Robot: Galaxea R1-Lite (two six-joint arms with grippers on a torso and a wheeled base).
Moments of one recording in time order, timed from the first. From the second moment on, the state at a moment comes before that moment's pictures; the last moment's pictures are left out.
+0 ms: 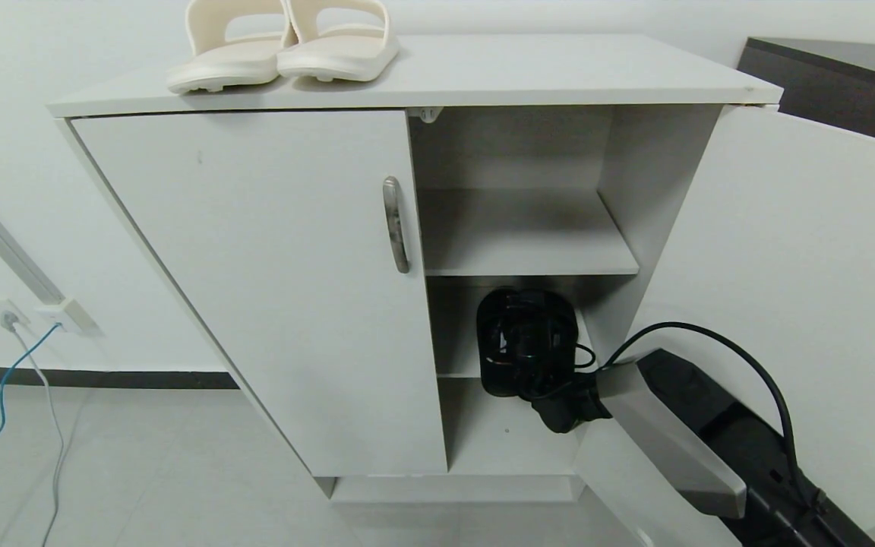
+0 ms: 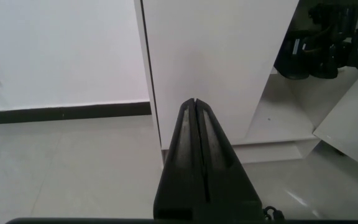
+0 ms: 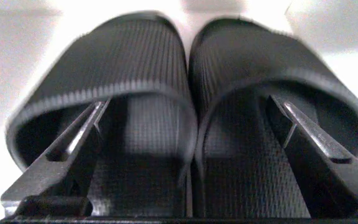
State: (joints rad) left arm 0.00 0.00 0.00 0.00 -0.03 0.03; right arm 0.57 2.80 -1.98 -0.70 -0.66 0.10
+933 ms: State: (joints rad) left arm 0.00 0.00 0.00 0.00 -0.03 0.03; right arm 0.68 2.43 -1.20 -1.04 -0.71 0.10
